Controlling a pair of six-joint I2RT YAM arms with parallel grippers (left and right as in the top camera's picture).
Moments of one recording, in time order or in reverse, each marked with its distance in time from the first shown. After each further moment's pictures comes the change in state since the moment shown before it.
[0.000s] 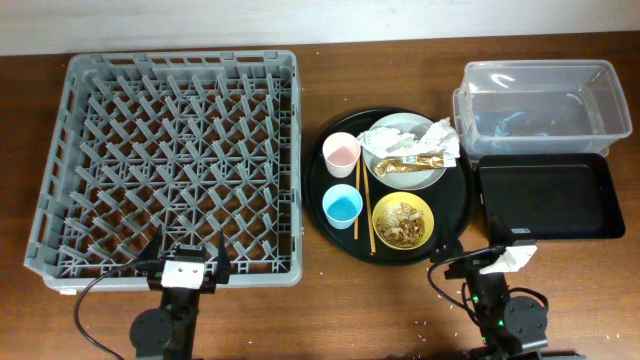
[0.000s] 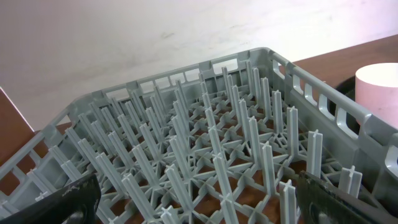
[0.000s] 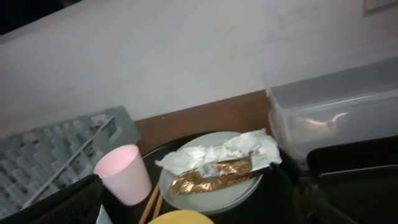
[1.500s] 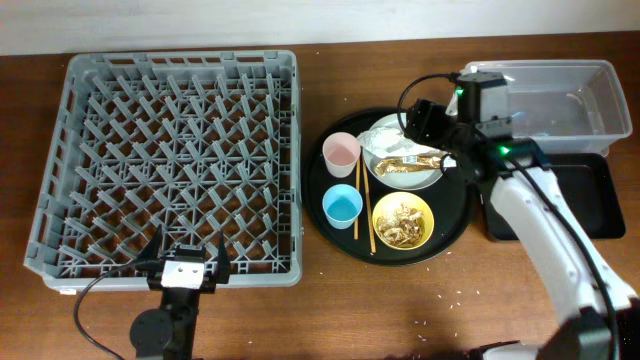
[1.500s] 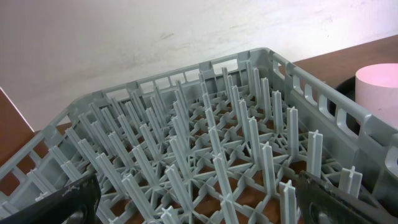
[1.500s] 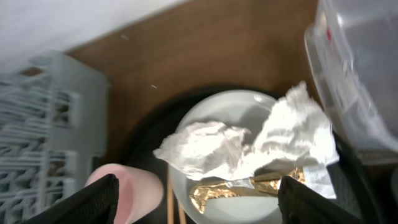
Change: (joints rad) left arm 0.000 0.000 0.000 0.003 0.000 0.000; right arm 0.003 1.532 1.211 -0.453 -0.062 0.191
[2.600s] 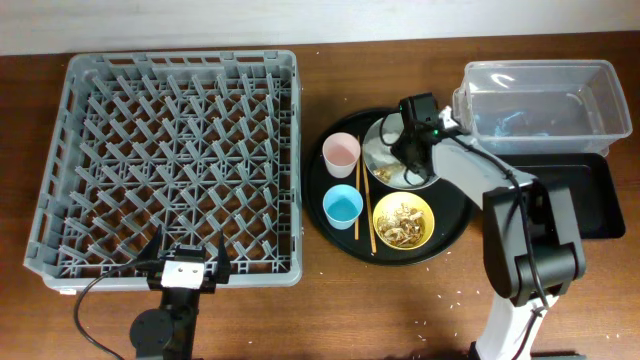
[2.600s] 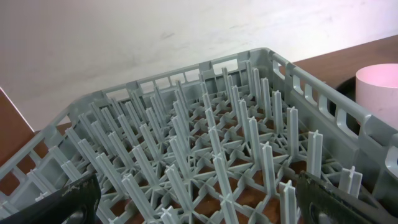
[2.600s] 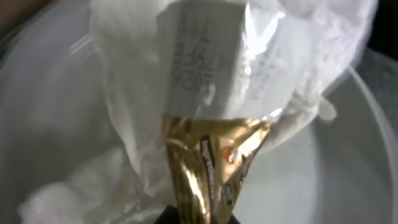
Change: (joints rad) left arm 0.000 0.000 0.000 0.000 0.000 0.000; right arm 0.059 0.462 0.079 -0.016 0.195 0.386
